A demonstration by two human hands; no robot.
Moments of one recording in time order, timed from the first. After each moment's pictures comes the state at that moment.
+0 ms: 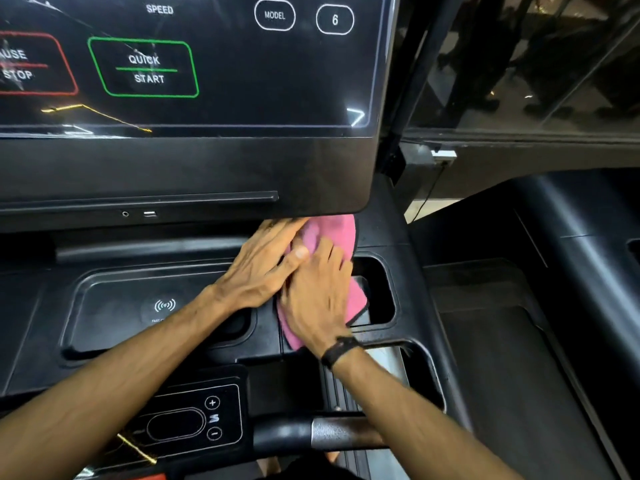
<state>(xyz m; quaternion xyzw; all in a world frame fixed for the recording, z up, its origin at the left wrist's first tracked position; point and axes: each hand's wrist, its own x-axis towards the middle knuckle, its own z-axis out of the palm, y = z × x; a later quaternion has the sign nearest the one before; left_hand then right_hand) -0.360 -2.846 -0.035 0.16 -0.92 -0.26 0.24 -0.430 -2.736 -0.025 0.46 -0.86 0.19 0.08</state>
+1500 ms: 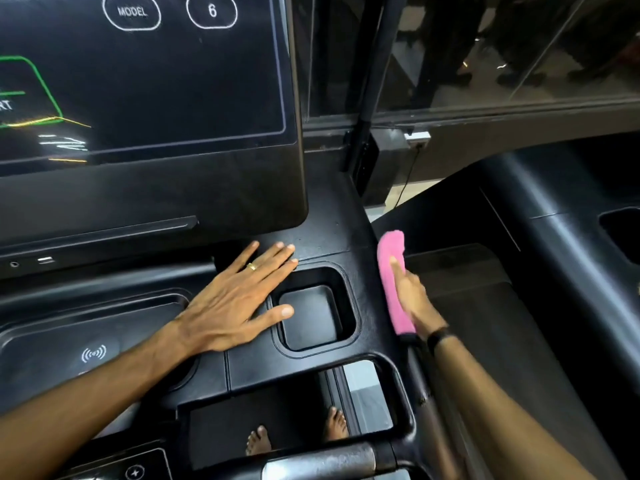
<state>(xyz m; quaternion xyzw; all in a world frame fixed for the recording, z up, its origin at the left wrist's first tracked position) -0.385 -2.827 -0.040 0.07 -0.99 -0.10 0.03 -0.637 -2.636 -0.082 0.08 -0.88 0.32 -0.33</state>
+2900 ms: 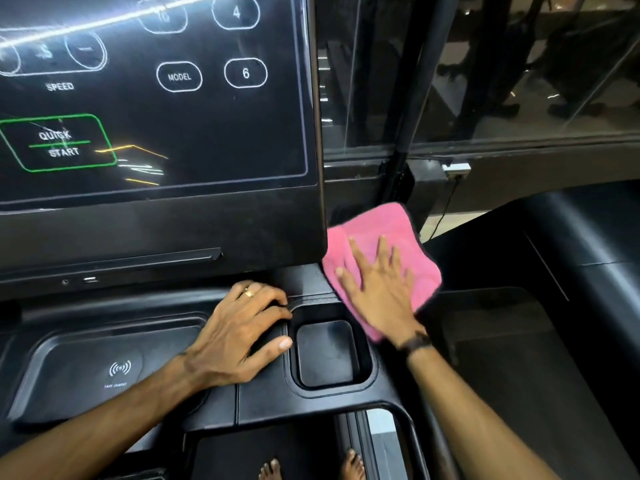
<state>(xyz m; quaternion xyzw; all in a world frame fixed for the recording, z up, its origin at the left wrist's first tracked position) -0.372 -2.822 -0.029 0.09 -0.97 -0.11 0.19 -0.612 -2.720 -0.052 0.44 -0.87 0.16 -0.15</state>
